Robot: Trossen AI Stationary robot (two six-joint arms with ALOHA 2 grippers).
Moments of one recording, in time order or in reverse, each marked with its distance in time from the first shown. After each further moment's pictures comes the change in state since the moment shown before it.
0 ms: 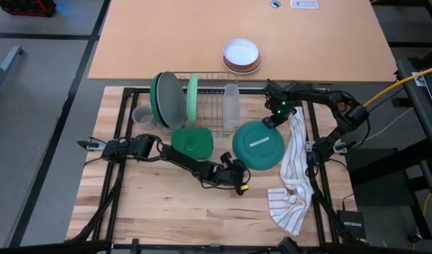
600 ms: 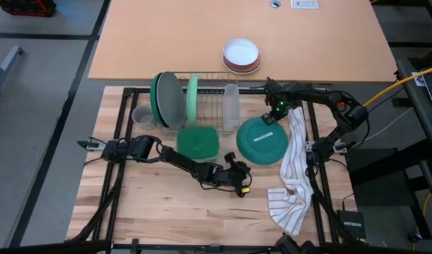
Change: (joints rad) left arm -0.031 0.000 0.000 0.117 -0.010 0.139; right arm 0.000 0.001 0.000 0.110 0.200 0.029
